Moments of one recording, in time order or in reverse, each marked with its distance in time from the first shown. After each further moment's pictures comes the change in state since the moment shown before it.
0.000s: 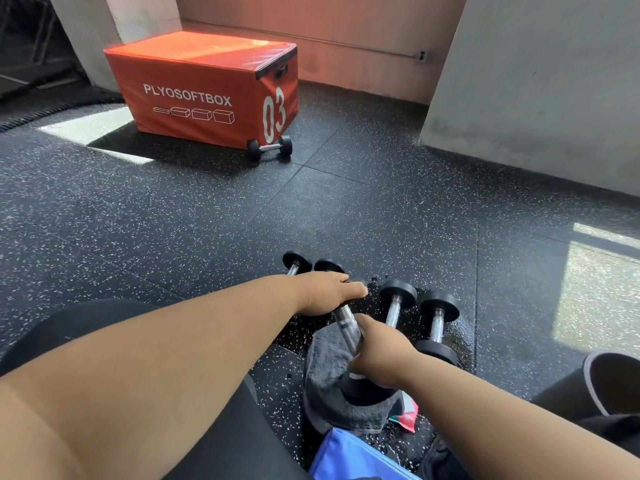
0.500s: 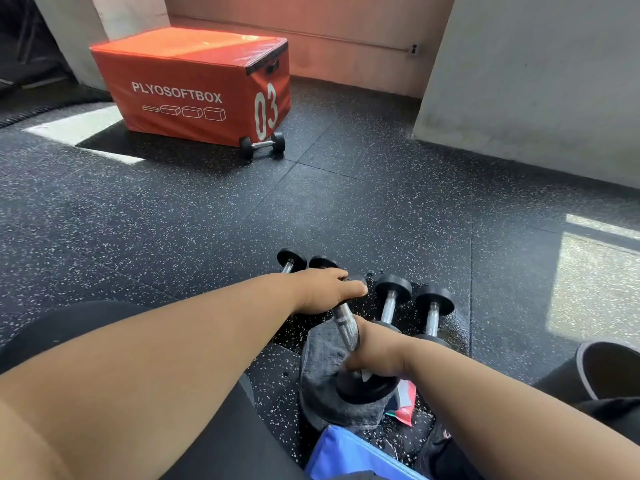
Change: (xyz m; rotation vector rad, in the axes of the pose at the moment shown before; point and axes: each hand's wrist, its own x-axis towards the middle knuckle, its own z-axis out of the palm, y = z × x) left_hand 0.022 -0.013 0.009 -0.030 0.020 -0.047; right_hand 0.010 0.009 -0.002 0.262 -0.228 -0.045
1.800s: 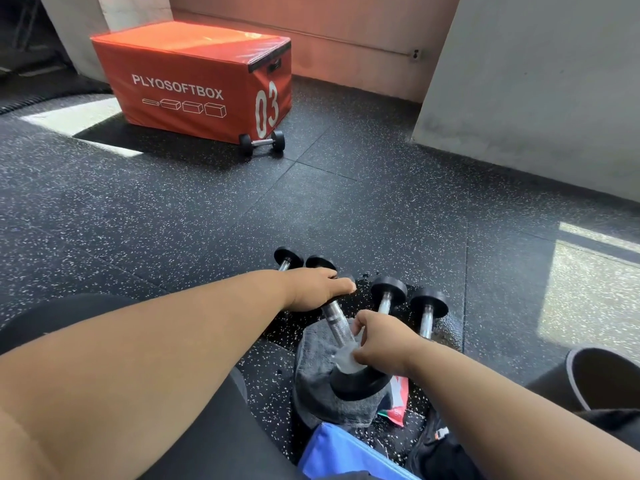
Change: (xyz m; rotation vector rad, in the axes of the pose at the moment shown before) left_hand -0.010 0.003 -0.005 0.042 -0.023 0.042; right_hand -0.019 0.008 -0.017 -0.187 0.158 0.043
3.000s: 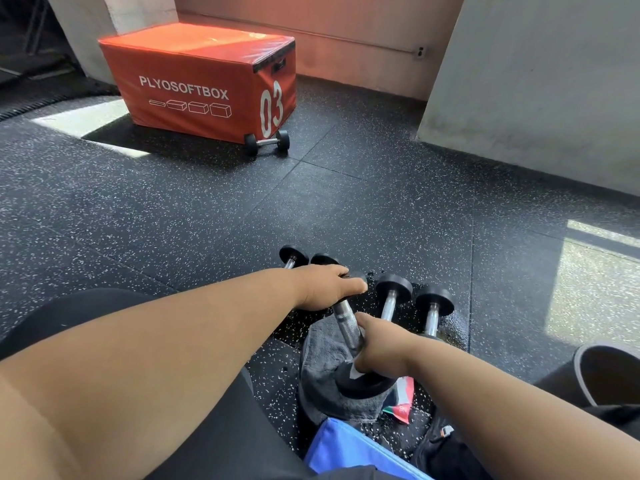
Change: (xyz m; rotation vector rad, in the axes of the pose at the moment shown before) left_hand 0.005 -0.006 0.007 0.024 0.032 -0.025; right_hand 0.003 -0.008 0.011 -0.055 -0.124 -0.012
